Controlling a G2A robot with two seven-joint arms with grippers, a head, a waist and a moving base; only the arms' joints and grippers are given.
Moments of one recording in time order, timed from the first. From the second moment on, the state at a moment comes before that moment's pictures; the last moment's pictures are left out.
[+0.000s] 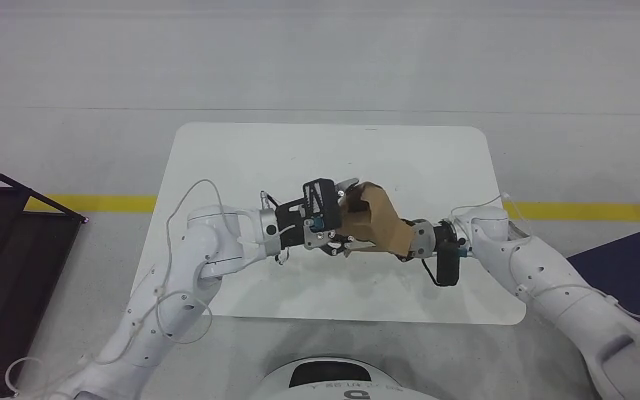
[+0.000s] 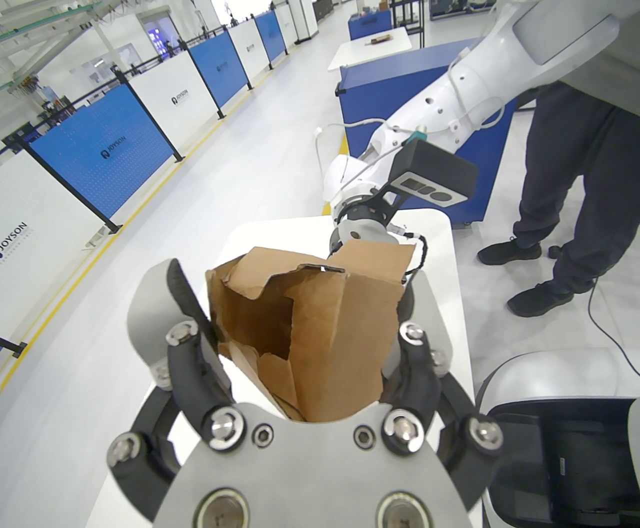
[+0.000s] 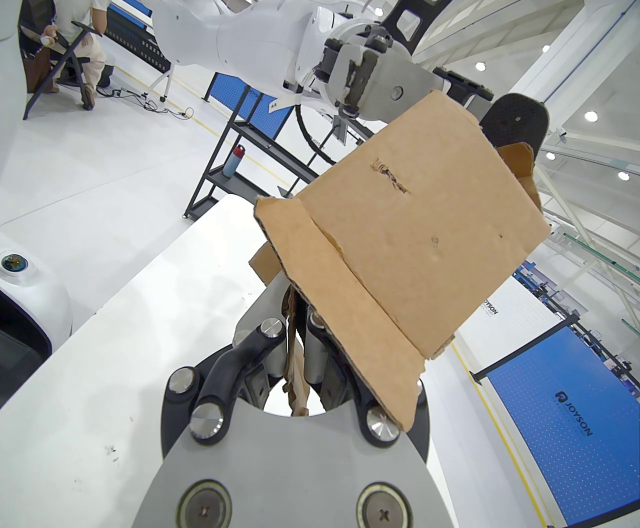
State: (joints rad) left arm 1.27 -1.10 -1.06 -1.99 1.18 -0.75 -0.27; right arm -0.92 -0.86 0.58 -1.22 -1.89 -0.46 -1.36
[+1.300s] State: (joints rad) left arm 1.24 -1.07 -1.21 -1.94 0.75 -0.97 -0.27; right arm -0.89 -0.82 0.56 -1.25 -2.02 -0.42 -1.40
